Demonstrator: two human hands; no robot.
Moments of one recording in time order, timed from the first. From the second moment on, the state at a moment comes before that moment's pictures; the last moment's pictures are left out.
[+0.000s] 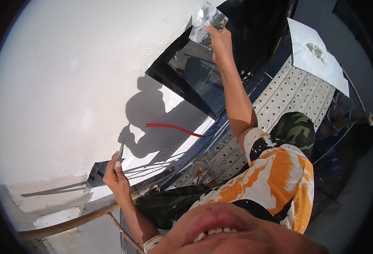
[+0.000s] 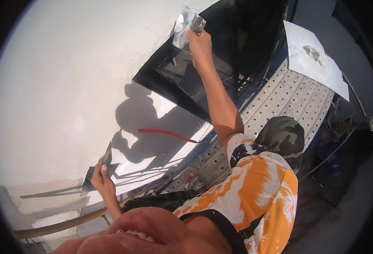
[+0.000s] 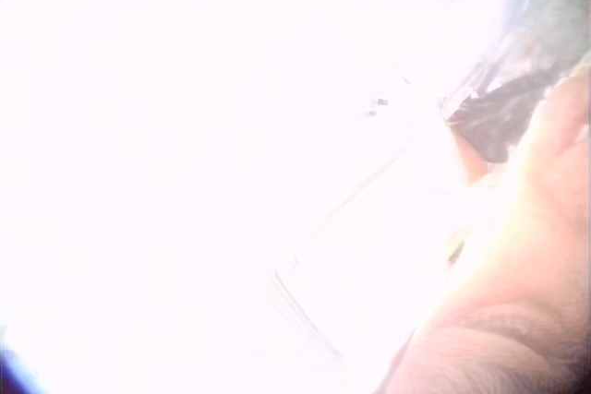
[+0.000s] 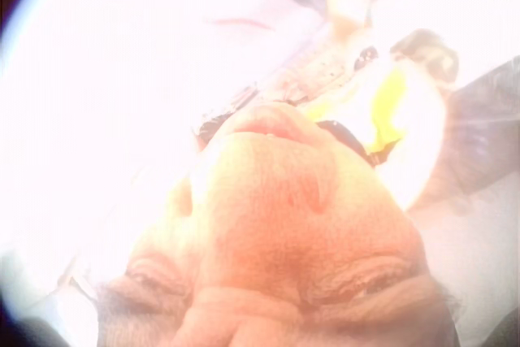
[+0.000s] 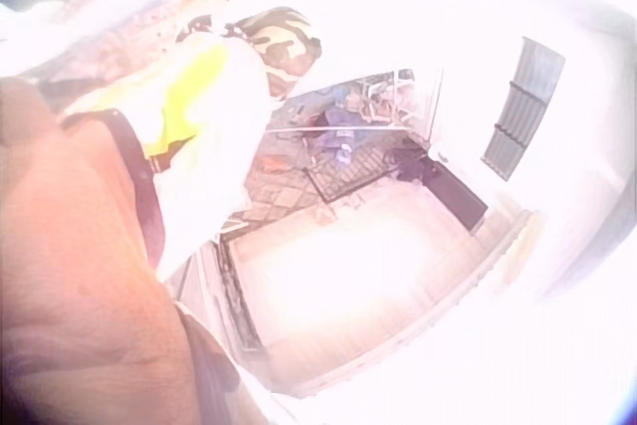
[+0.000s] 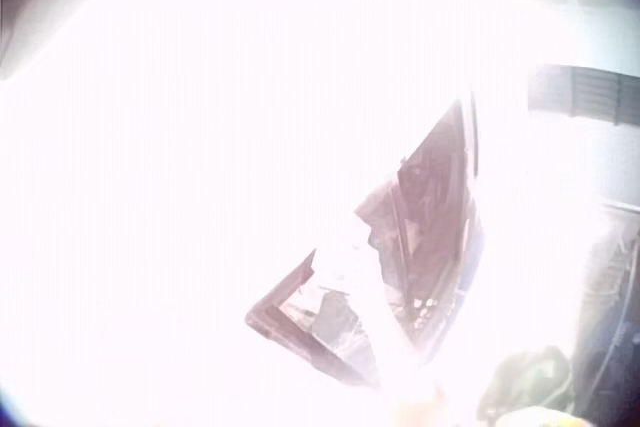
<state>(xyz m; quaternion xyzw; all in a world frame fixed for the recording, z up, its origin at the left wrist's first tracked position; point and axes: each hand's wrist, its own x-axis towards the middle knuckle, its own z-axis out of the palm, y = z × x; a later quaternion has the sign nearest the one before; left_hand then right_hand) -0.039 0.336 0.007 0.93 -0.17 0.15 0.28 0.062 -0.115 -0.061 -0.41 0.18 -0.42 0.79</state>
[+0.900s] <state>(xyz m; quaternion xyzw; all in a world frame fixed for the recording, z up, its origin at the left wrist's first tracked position) -0.039 0.301 -0.015 0.92 -0.17 0.05 0.35 0.148 0.034 -0.041 -0.74 0.14 -0.57 0.34</state>
